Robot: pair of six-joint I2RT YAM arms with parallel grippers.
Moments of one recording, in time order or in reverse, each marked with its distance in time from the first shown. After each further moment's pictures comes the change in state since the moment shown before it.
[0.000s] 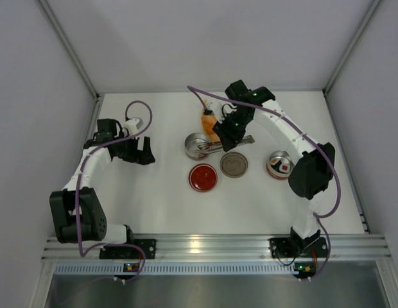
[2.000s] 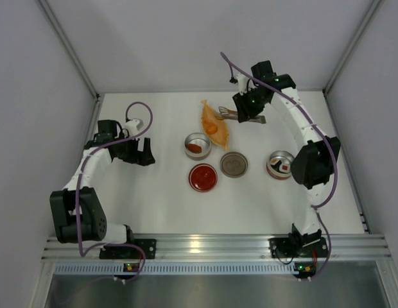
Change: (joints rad) left arm 0.000 0.000 -0.016 0.013 -0.007 0.003; right arm -0.222 0.092 0.135 0.161 0.089 0.189
